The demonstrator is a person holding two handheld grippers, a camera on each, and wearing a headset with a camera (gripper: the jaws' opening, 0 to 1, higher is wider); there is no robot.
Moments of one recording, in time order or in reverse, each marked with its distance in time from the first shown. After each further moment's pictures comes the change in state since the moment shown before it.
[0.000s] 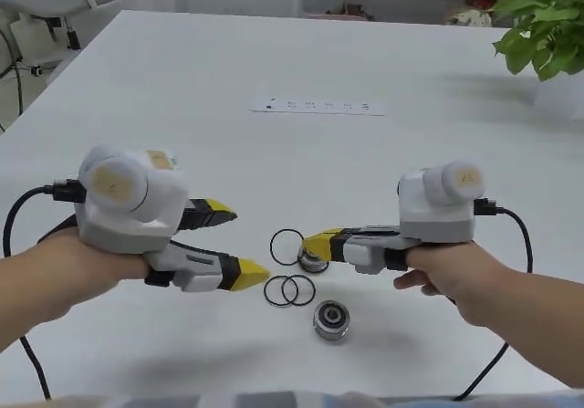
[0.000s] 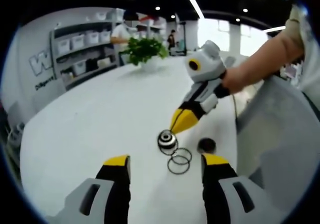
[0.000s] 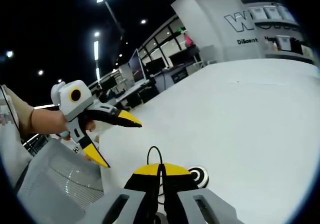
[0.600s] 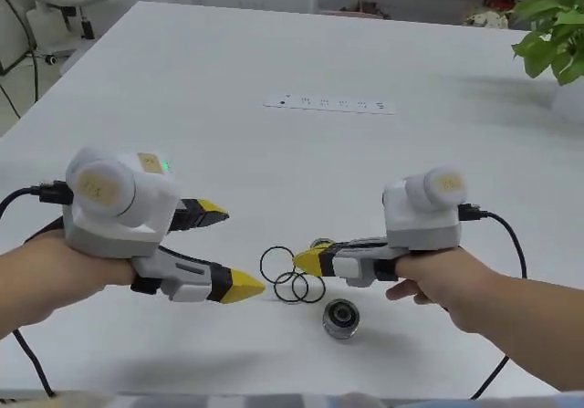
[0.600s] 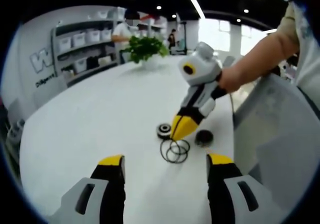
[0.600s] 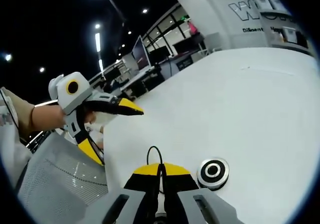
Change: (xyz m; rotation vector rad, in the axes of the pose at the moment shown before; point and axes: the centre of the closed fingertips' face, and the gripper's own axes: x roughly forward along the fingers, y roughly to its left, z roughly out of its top) left arm -0.013 -0.002 -0.016 -0.016 0.008 0.000; right arm 0.022 0.014 -0.022 0.021 0.105 0.045
